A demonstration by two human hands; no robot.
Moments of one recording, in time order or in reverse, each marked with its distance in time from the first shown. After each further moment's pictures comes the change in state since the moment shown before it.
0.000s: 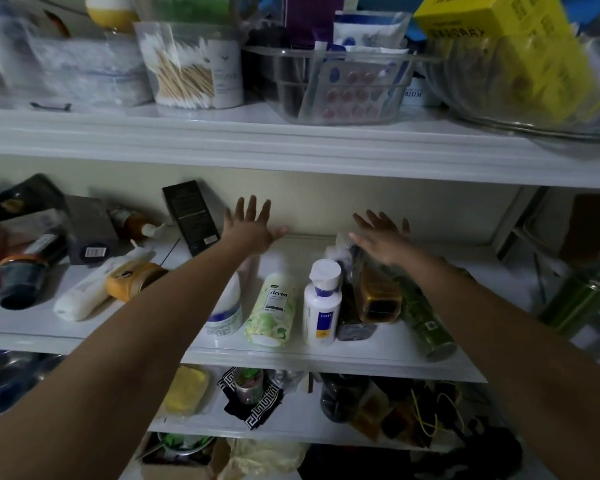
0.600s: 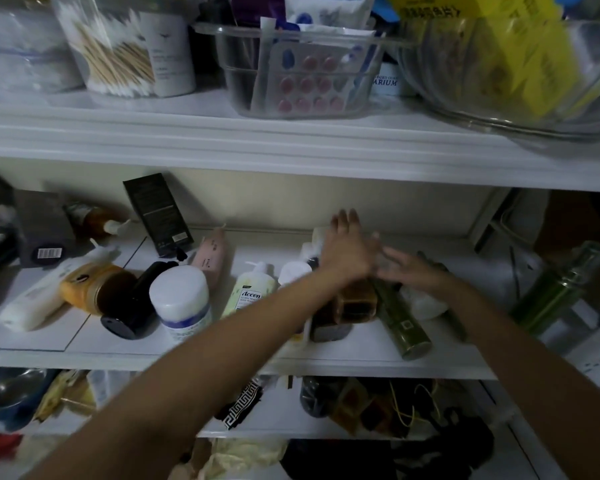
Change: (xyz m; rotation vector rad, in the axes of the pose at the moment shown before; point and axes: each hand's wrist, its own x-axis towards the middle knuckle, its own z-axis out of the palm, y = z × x) left_hand -0.032 0.193 0.007 -0.543 0.079 0.248; right_hand -0.056 0.072 0.005 0.774 -0.185 0.049
